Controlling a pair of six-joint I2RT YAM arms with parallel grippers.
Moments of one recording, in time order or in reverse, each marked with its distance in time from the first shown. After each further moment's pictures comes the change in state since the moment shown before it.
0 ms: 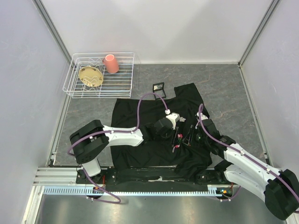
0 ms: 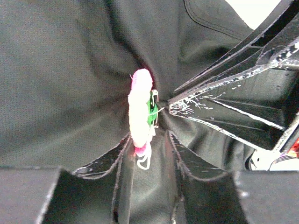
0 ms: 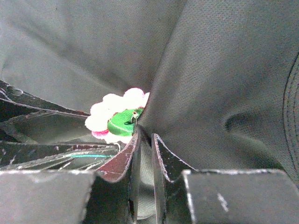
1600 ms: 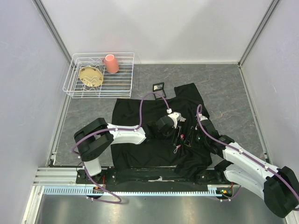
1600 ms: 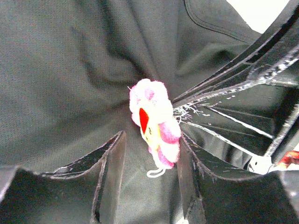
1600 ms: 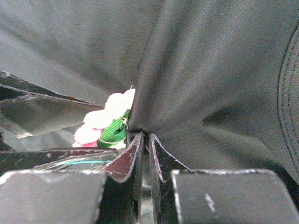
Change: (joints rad) left arm 0.024 0.056 0.037 0.012 0.052 -0.001; right arm 0.000 0.039 -0.002 -0.024 0.029 -0.008
